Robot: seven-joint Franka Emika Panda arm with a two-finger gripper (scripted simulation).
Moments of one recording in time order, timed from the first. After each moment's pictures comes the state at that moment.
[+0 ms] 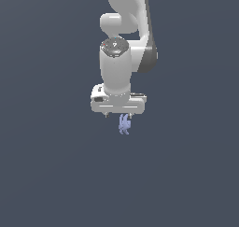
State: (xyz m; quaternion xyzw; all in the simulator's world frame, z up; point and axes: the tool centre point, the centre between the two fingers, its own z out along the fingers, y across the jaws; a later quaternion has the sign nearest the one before) arm 0.010 -0.005 0.184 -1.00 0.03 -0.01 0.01
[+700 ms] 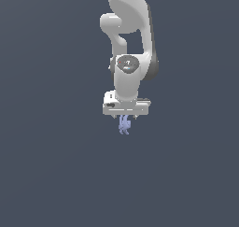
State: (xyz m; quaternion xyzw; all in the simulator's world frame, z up) arm -0.024 0.026 0.121 -1.00 0.01 0.00 0.00
